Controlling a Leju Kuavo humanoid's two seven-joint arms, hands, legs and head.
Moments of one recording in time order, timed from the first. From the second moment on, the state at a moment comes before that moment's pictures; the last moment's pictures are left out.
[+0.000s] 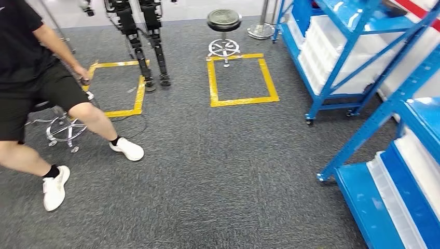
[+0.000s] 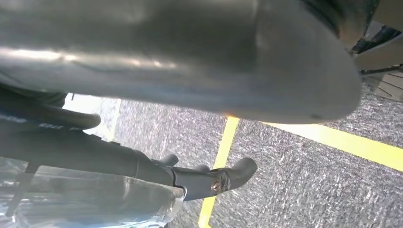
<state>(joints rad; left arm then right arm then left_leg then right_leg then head) -0.07 -0.12 0.84 -0.20 -0.75 0.22 -0.45 -0.04 0.08 -0.10 -0.19 0.57 -0.16 0.13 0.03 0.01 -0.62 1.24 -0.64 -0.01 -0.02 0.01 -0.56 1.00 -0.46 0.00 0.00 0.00</state>
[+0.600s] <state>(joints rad) -0.07 -0.12 0.84 -0.20 -0.76 0.23 -0.43 -0.04 0.08 -0.10 -0.18 0.57 -0.16 0.13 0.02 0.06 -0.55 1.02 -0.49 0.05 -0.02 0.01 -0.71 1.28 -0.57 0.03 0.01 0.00</state>
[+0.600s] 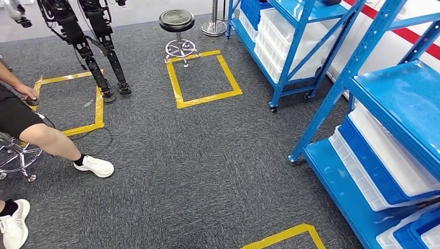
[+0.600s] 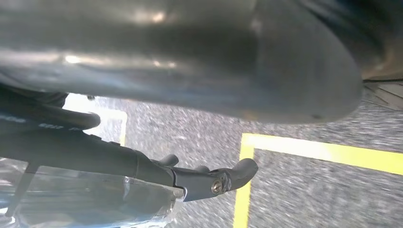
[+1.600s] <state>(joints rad) -0.07 -0.13 0.84 -0.20 -0.77 0.24 -0.41 -0.04 0.08 -0.10 -0.18 0.57 -0.16 0.13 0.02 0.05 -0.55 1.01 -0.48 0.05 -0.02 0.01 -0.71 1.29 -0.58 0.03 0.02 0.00</state>
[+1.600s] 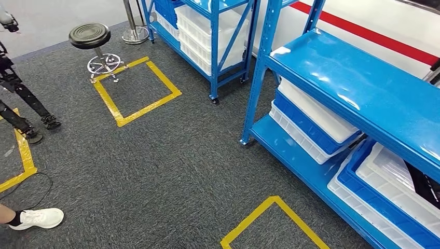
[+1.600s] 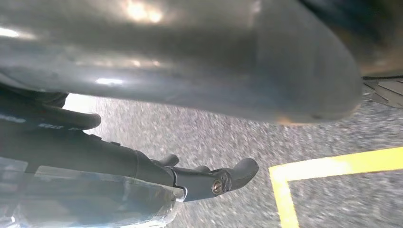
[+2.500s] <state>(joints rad) -0.07 -0.13 0.84 -0.20 -0.78 0.24 -0.40 -0.04 0.08 -0.10 -0.18 0.58 -0.16 0.15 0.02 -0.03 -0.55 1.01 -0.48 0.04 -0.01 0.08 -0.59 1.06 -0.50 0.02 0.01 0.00</state>
